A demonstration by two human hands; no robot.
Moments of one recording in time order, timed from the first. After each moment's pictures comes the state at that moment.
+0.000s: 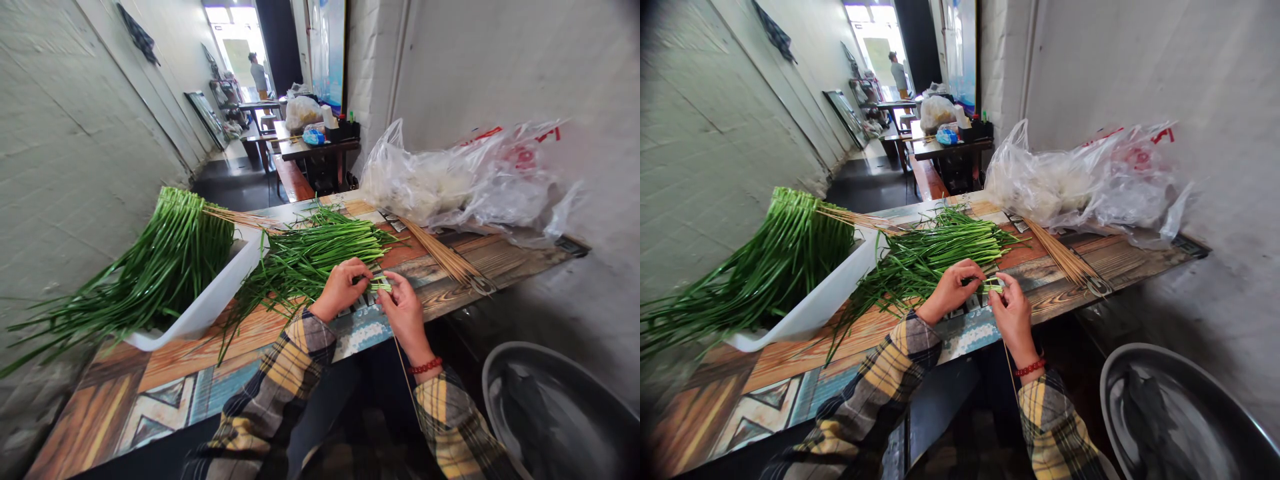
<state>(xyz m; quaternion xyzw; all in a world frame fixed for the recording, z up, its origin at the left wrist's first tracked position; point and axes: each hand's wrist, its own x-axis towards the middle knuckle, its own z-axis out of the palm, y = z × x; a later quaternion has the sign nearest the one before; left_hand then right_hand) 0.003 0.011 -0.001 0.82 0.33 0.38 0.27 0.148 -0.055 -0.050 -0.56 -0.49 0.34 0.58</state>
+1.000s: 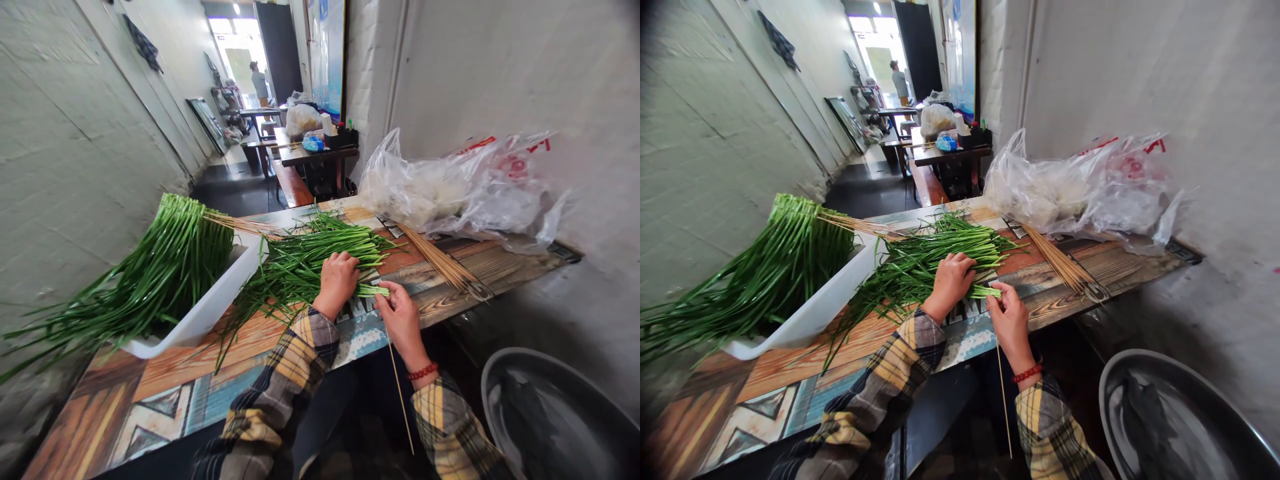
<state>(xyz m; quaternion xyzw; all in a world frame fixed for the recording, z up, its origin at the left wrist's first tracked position) 0.009 0.032 0.001 0.83 0.51 0.23 0.00 0.146 -0.053 -0.053 -0.57 -0.49 0.32 0.58</state>
